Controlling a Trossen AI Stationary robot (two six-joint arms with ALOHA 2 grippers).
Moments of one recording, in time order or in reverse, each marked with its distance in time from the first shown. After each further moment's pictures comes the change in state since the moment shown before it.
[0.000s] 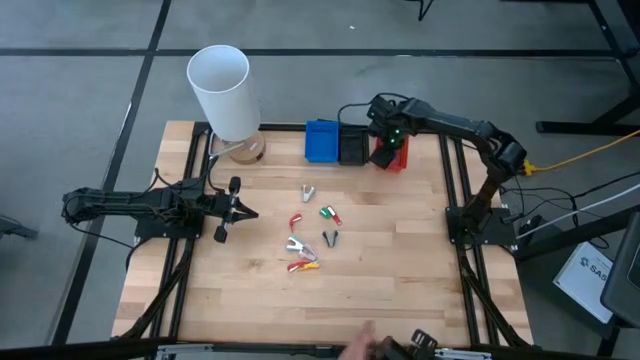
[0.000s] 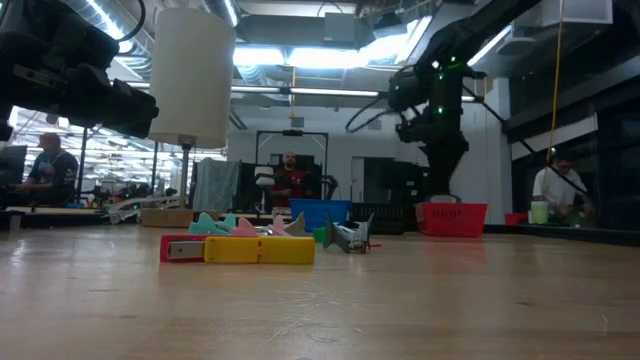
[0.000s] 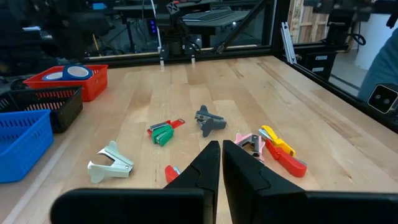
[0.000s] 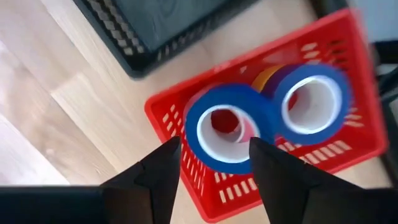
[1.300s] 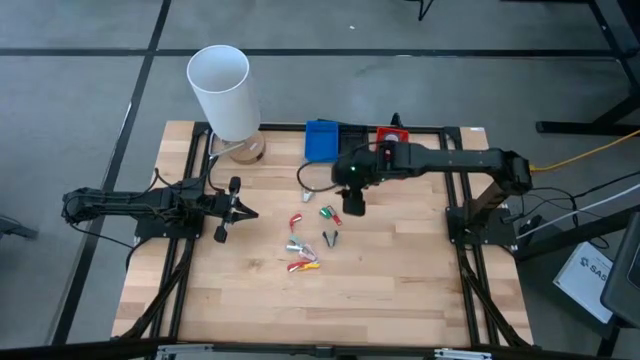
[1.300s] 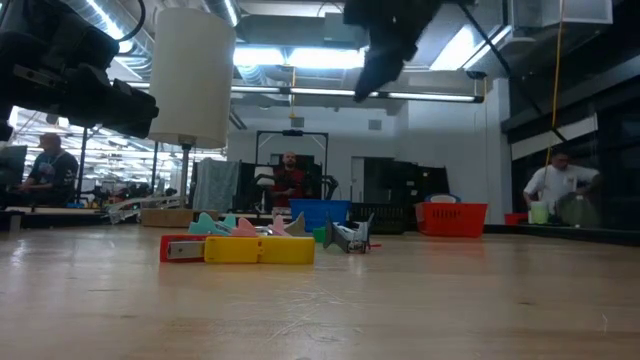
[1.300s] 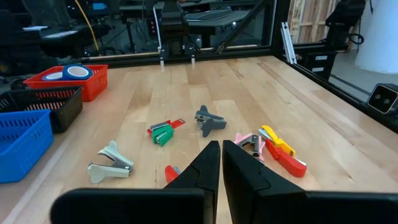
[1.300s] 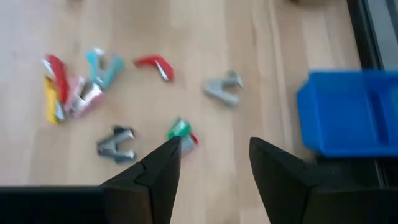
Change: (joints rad) left arm 0.000 0.000 0.000 0.000 0.000 0.000; right arm 0.591 -0.087 0.137 0.241 -0.004 0.003
